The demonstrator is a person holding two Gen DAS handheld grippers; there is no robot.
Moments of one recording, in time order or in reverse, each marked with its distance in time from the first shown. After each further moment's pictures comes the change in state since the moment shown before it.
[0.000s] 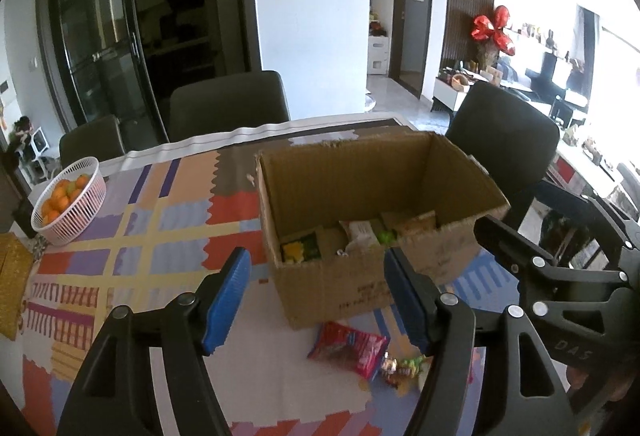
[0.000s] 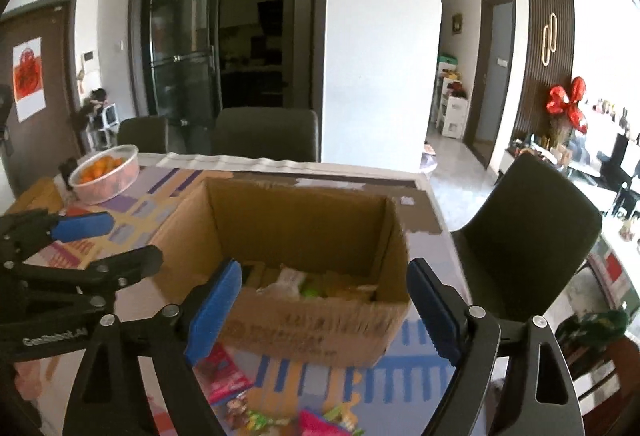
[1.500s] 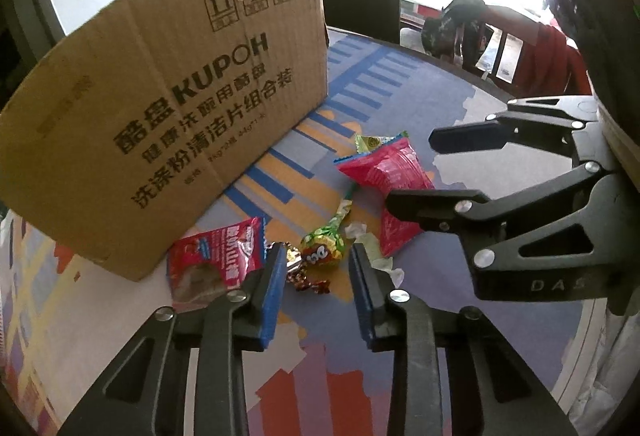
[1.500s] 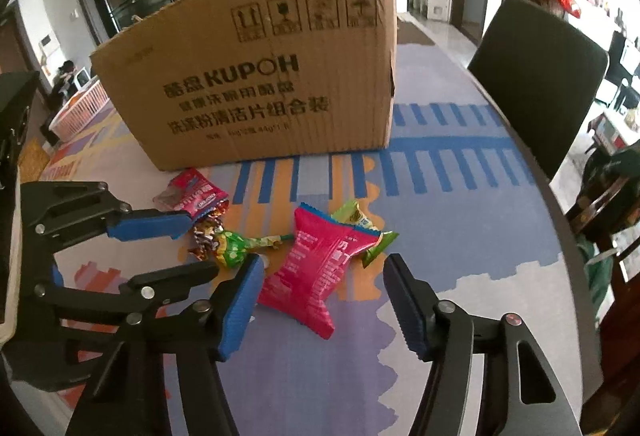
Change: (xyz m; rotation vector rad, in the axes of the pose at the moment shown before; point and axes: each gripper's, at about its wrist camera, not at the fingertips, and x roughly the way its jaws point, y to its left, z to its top) left arm 0.082 -0.078 -0.115 0.534 0.250 -0.393; right arm 0.037 -0.008 -0.152 0.188 0.379 0.007
